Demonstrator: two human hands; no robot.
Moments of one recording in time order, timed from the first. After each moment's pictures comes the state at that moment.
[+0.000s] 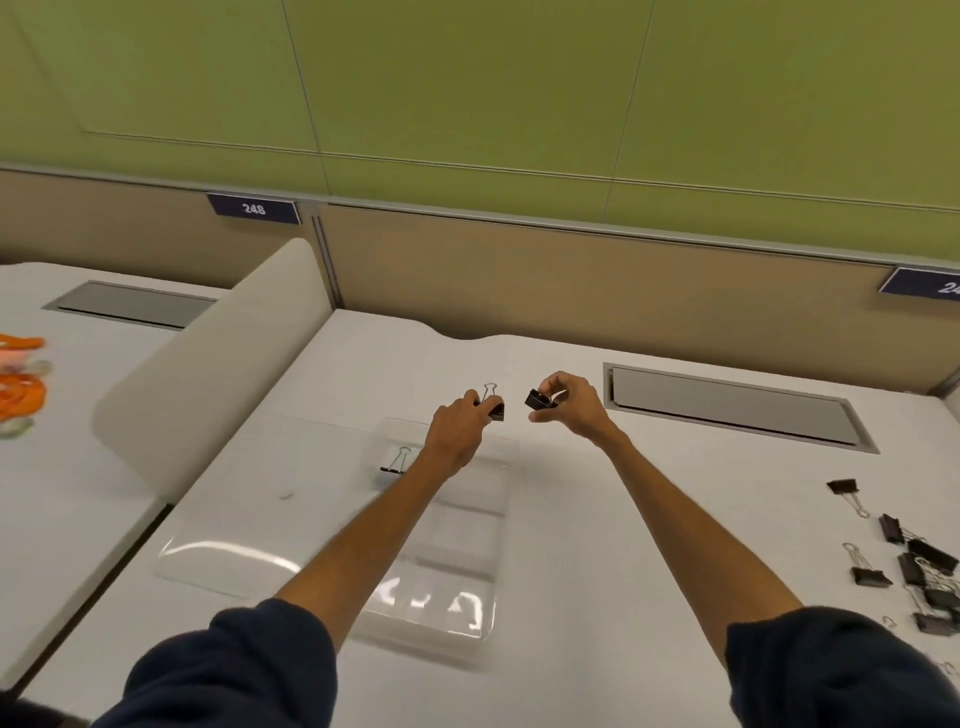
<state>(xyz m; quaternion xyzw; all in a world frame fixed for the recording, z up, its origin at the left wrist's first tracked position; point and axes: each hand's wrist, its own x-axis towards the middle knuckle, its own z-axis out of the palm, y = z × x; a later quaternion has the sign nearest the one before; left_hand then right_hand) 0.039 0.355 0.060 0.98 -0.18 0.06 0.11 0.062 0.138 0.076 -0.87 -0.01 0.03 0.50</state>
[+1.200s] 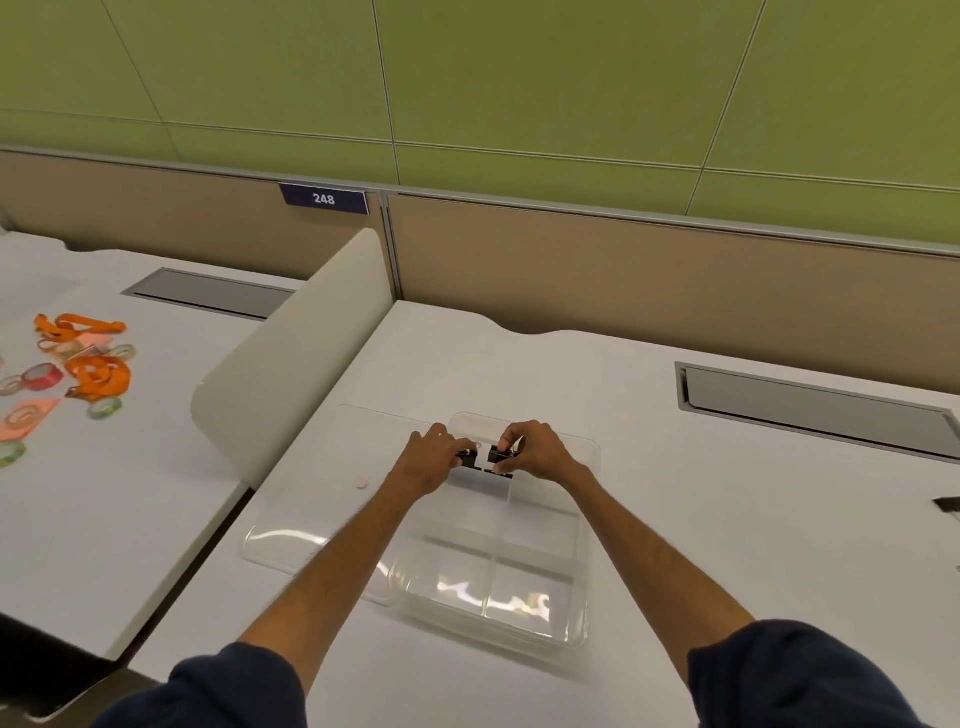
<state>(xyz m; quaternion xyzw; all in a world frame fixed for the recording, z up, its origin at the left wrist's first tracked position) 0.026 0.519 0.008 0.98 -0.16 -0.07 0.04 0.049 0.305 0.006 -0.91 -0.11 0.15 0.38</state>
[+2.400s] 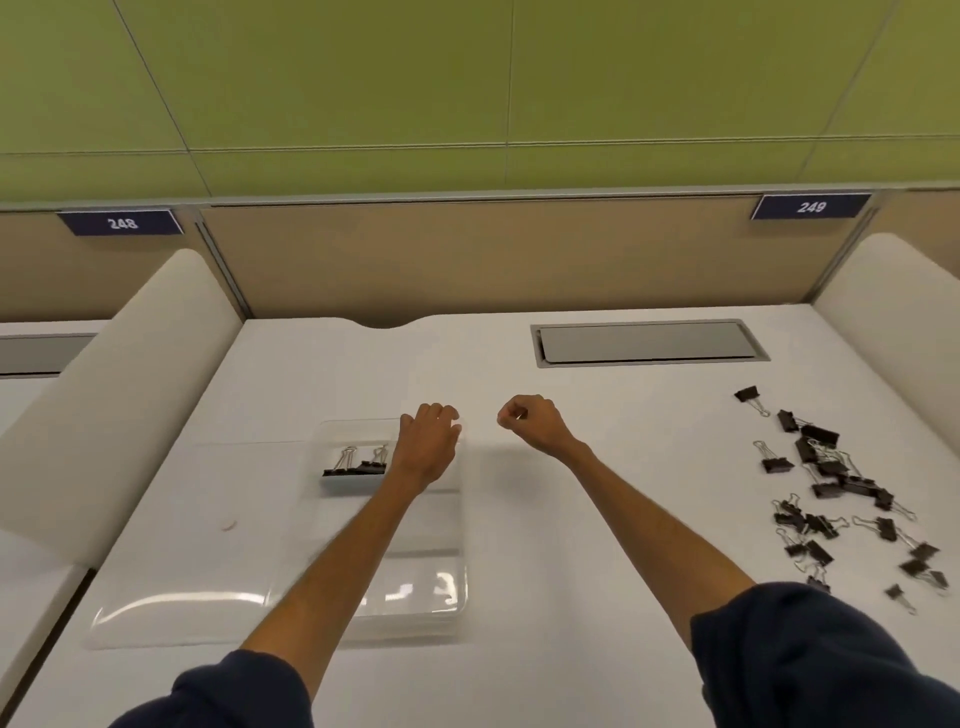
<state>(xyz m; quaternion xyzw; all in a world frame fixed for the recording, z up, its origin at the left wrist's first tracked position) 0.016 0.334 0.022 0.97 -0.22 0.05 0.10 -0.002 0.122 0.018 -0.89 0.05 0.01 0.45</state>
